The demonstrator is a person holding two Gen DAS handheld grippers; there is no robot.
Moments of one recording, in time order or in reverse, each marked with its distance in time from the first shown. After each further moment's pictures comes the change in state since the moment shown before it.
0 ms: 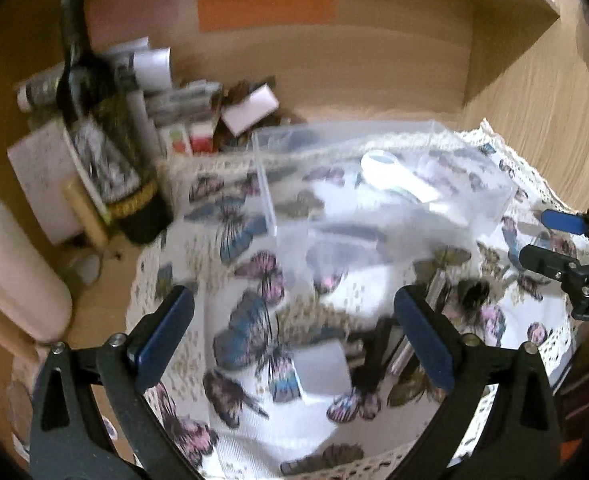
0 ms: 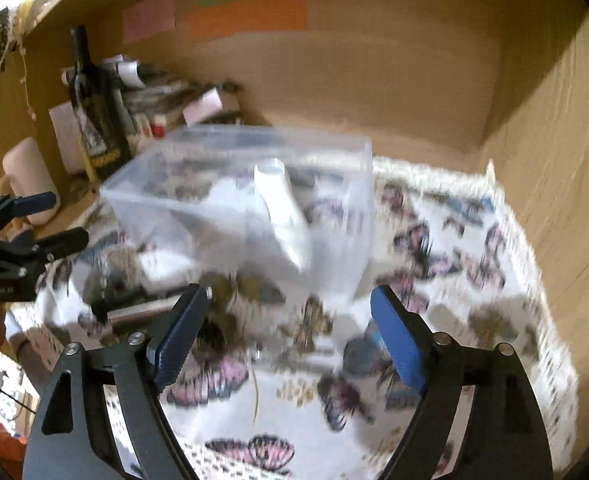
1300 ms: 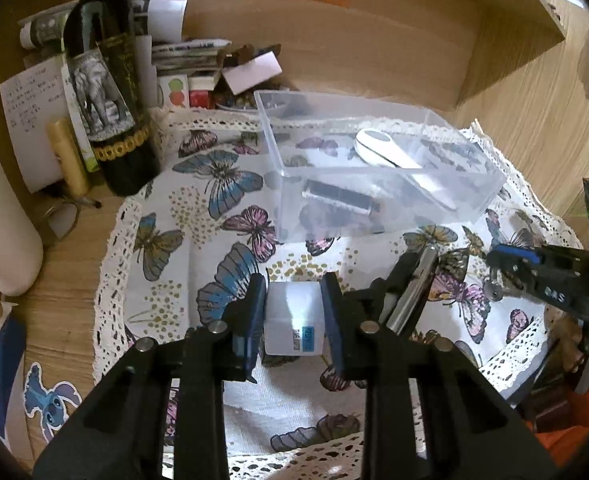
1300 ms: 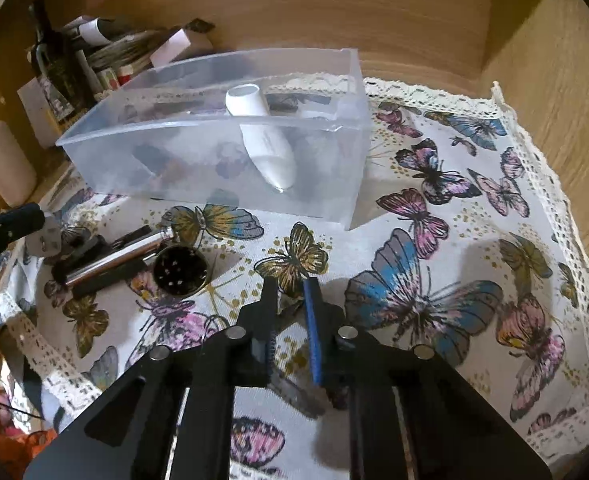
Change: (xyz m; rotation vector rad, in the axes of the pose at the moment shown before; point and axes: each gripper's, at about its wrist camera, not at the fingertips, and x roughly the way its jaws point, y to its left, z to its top) left arm 0.005 0.011 -0.025 -0.088 0.021 -0.086; right arm 0.028 -0.012 -0.026 0.067 0.127 0.019
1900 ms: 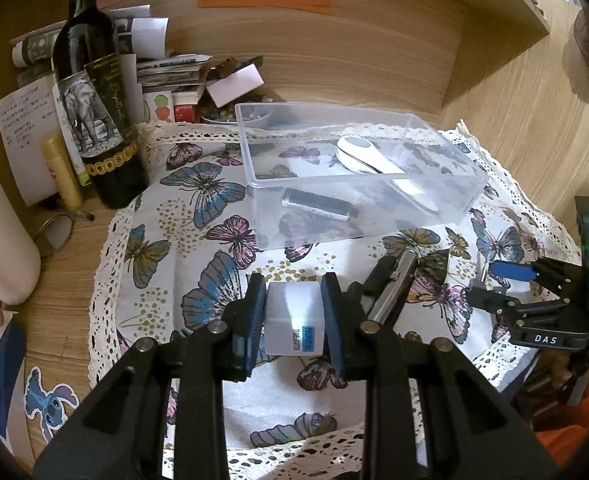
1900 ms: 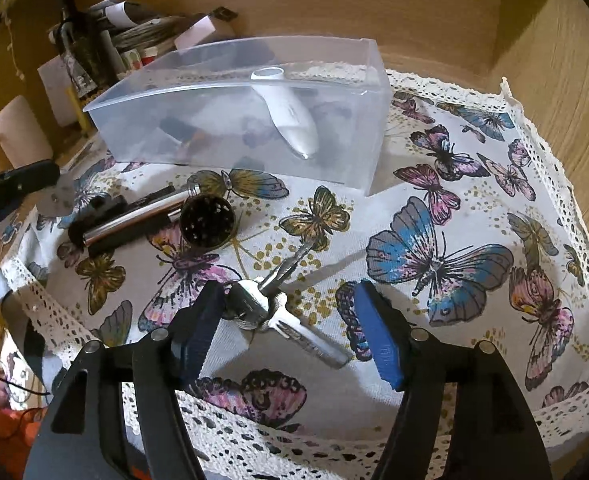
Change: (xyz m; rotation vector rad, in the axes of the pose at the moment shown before) left arm -0.007 -0.015 0.000 0.029 -0.019 -0.015; right arm 0.001 0.011 -0.022 -0.047 0.014 0.013
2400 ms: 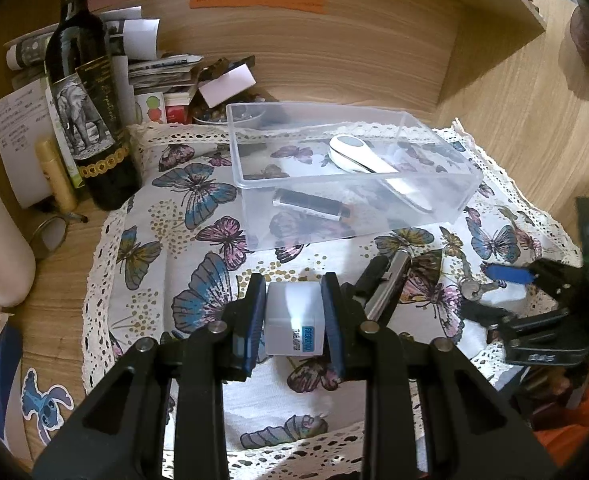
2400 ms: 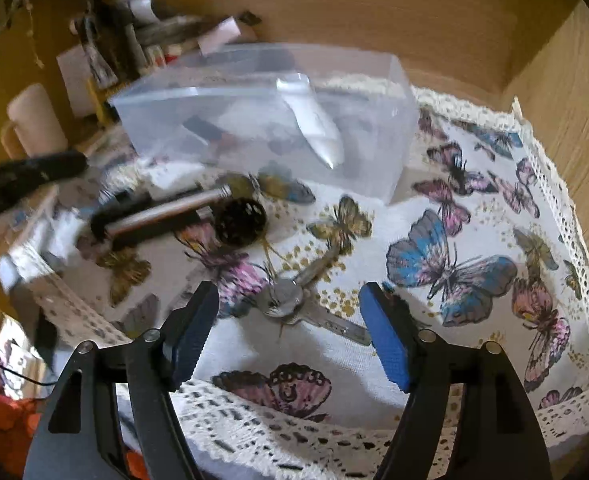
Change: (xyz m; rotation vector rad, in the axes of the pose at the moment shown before) left arm 0.001 -0.004 0.002 0.014 0.001 -0.016; right arm 0.007 0.014 -0.003 -0.049 0.012 -0.010
